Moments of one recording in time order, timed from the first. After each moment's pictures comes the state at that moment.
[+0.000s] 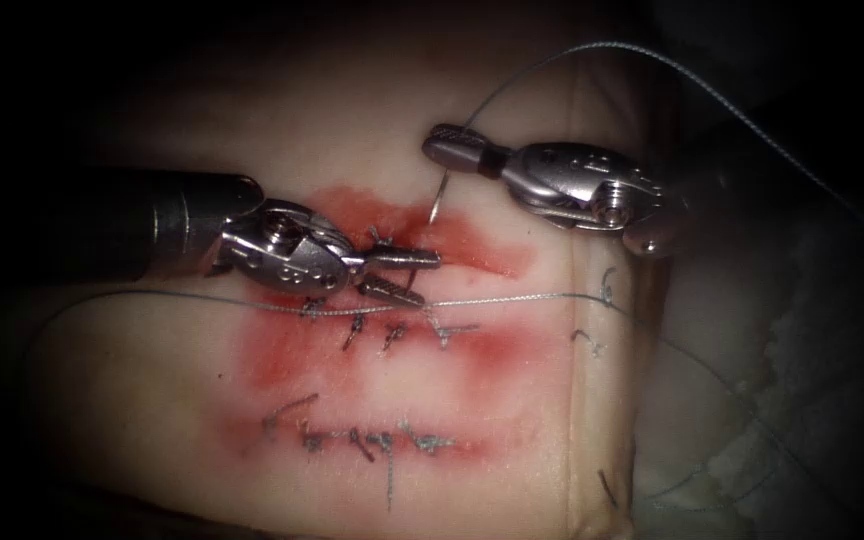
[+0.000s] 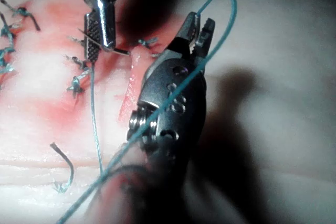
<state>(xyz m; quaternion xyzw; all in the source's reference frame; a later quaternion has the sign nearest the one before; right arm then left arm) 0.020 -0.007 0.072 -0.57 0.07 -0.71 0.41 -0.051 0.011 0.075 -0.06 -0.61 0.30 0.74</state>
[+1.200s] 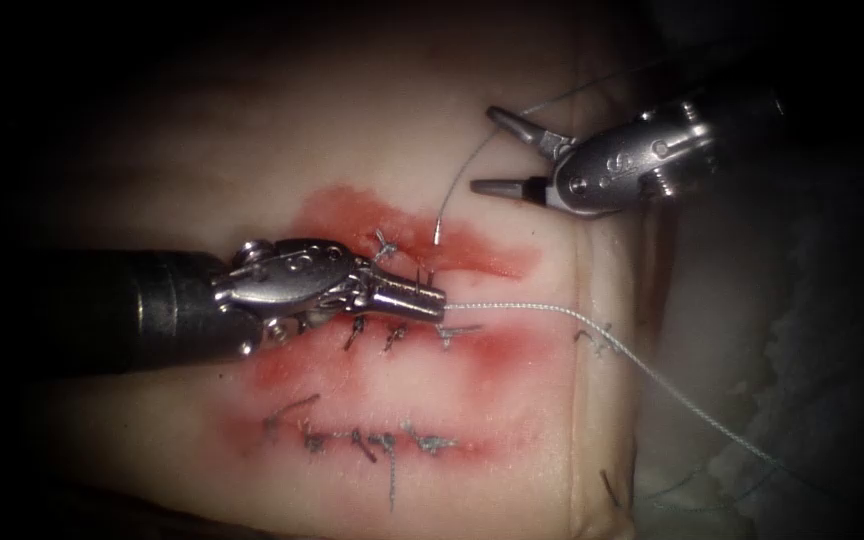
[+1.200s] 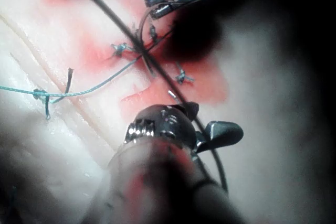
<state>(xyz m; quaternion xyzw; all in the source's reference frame) 0.015 -0.007 0.069 -0.53 -0.21 -0.83 -0.01 -0.050 0.012 0.070 0.43 -0.52 -0.43 0.60</state>
